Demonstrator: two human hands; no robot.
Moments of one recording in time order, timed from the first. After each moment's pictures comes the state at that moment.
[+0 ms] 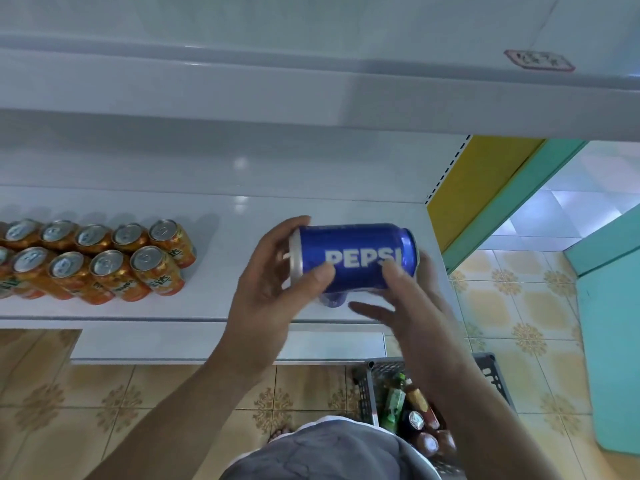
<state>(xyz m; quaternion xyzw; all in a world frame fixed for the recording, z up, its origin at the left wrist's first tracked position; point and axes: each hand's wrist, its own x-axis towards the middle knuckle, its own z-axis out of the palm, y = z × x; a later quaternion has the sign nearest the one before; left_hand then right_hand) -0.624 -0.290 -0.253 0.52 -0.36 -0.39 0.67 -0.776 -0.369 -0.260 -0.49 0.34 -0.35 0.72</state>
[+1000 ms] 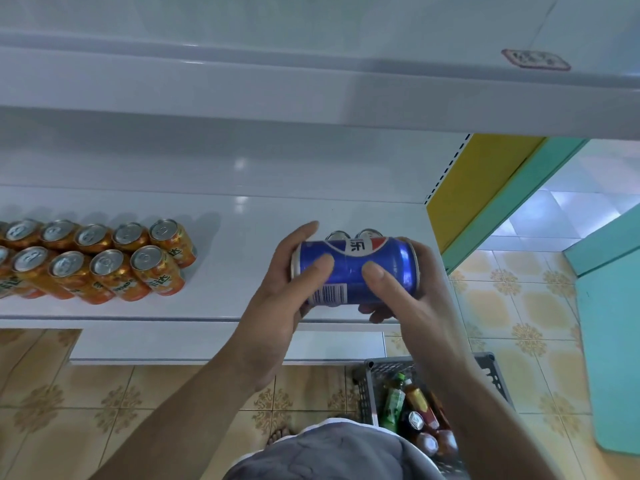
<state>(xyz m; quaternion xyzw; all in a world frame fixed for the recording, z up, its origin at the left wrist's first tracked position) -0.630 -0.291 -0.252 0.53 -0.27 -0.50 0.62 -0.779 -0.370 -0.253 -0.59 0.37 -0.35 0.63</state>
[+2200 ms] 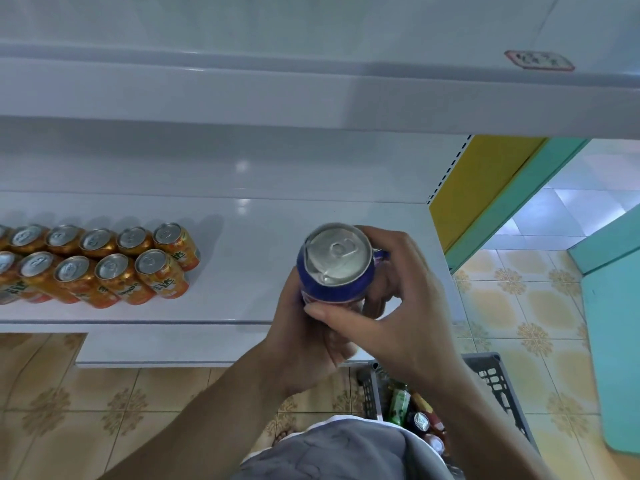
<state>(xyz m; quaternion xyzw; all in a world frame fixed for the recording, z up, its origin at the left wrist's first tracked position) -0.642 -0.307 -0.276 0.37 -0.06 -0.71 0.59 -0.760 -0.356 -0.235 -0.76 0.35 -0.36 0.40</state>
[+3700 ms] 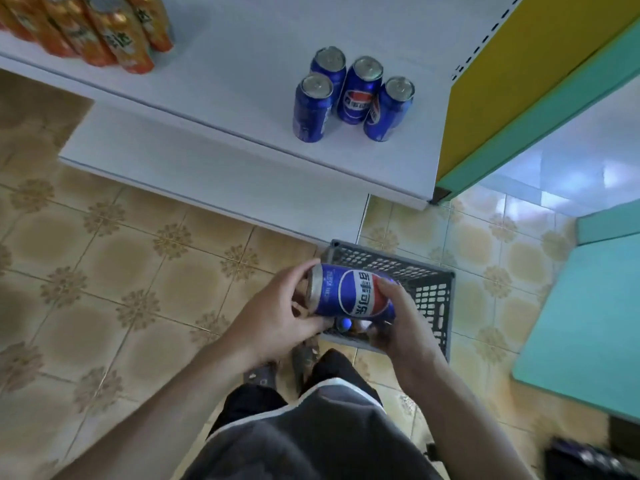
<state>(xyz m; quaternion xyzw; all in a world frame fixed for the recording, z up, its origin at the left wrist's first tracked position) -0.844 -0.176 -0.407 0.76 -0.34 -0.44 0.33 -0.997 -0.298 -0.397 -0.41 0.59 -0.05 0.69</state>
